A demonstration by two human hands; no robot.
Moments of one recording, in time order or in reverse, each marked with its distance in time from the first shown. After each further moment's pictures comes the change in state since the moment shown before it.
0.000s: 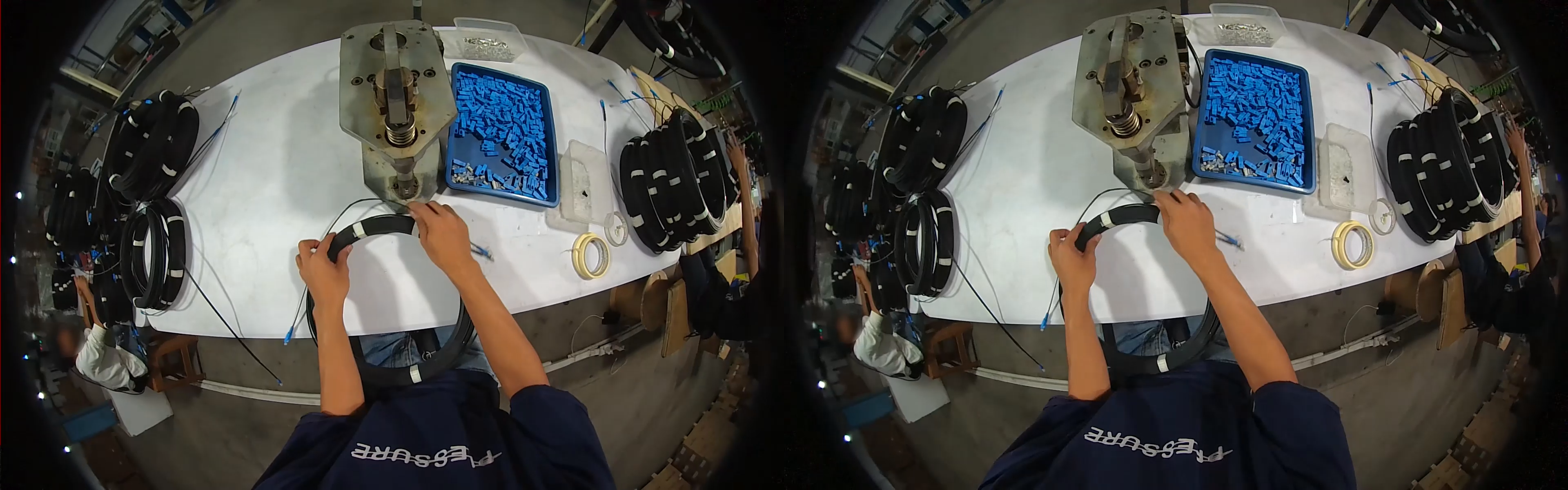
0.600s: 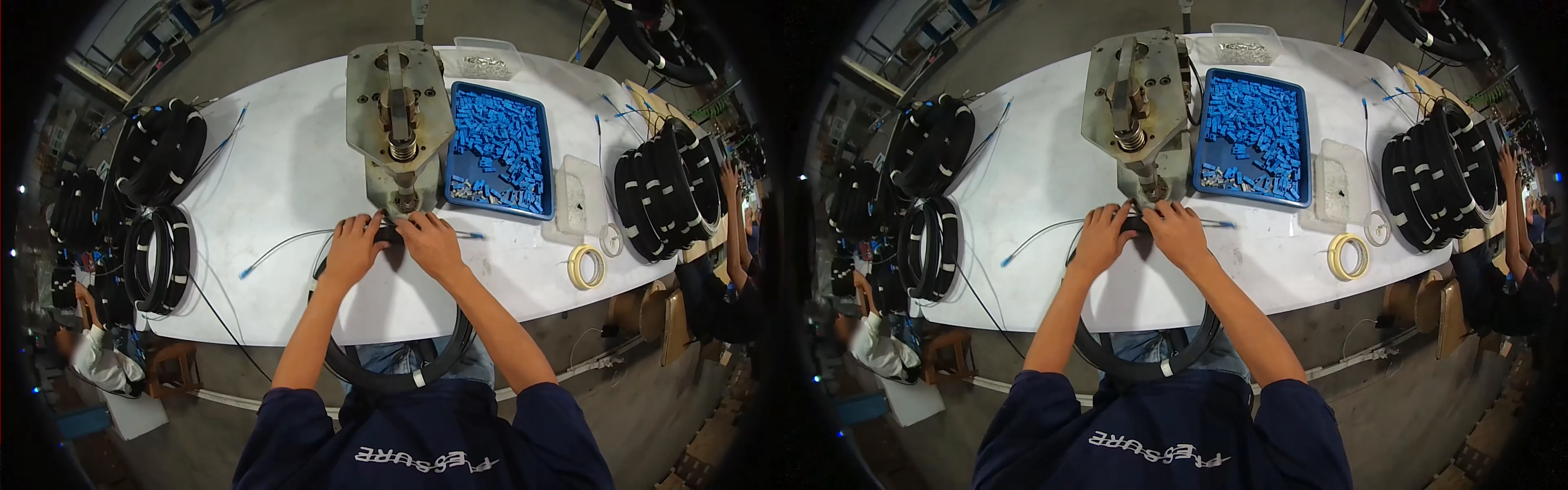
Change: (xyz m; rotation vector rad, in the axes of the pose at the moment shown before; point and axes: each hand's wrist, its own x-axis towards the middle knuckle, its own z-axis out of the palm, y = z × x) left_hand 0.052 0.023 0.027 0.077 -0.202 0.720; right_hand 0.008 -0.001 0.010 -0.088 0.032 -0.322
